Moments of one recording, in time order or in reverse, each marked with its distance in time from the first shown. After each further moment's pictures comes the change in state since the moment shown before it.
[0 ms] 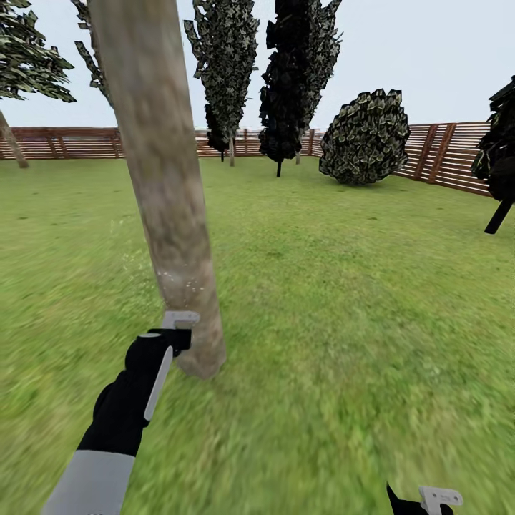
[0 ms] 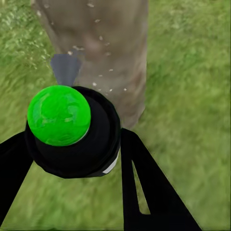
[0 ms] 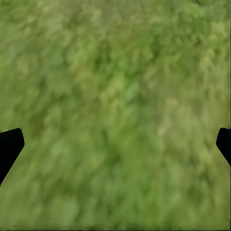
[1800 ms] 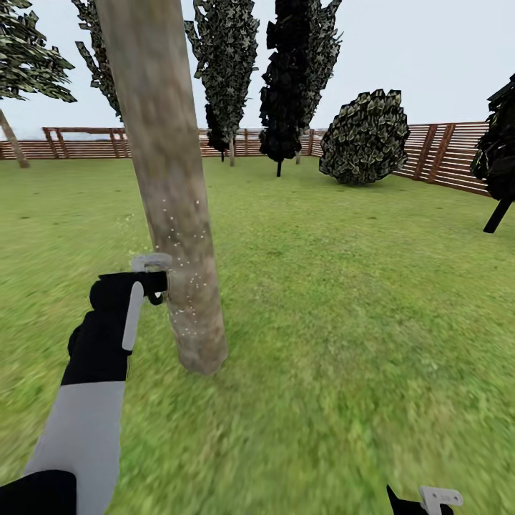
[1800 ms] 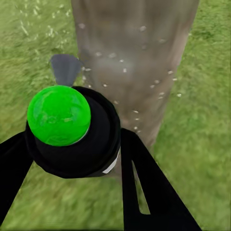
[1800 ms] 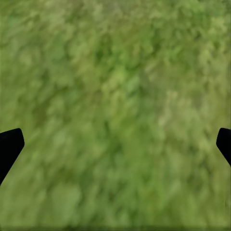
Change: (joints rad) left arm -0.276 0.036 0.134 -0.046 0.039 0.129 -0.002; right arm 0.000 0.000 0.000 0.000 0.001 0.000 0.000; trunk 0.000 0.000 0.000
